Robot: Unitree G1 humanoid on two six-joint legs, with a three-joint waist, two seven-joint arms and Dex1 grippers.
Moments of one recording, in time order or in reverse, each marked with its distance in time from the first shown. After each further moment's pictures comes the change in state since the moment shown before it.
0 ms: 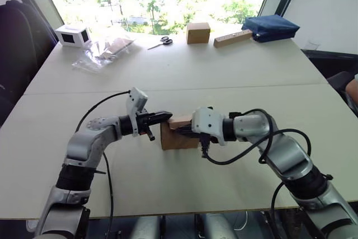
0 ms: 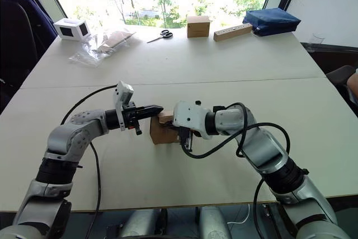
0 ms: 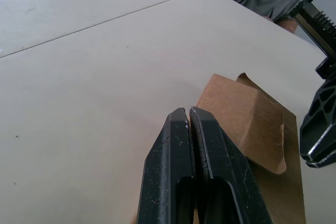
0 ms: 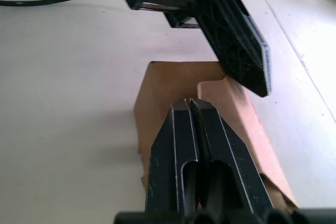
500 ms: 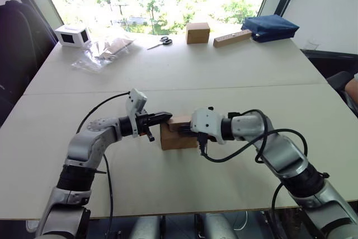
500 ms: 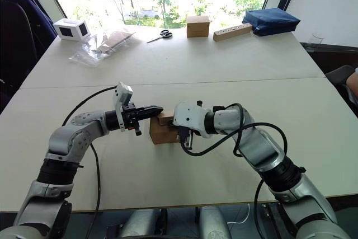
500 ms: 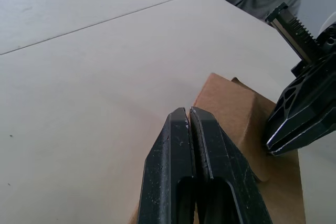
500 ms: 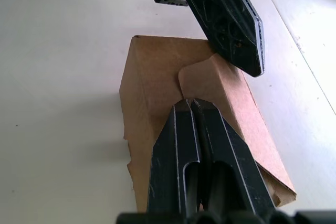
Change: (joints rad) left arm 0.012 -0.003 0.002 0.031 0.000 -0.044 -0.026; right arm -0.025 0.007 0.048 0.088 -0.093 -0.072 -0.039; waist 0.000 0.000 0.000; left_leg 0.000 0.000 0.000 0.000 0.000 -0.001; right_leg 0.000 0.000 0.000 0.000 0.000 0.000
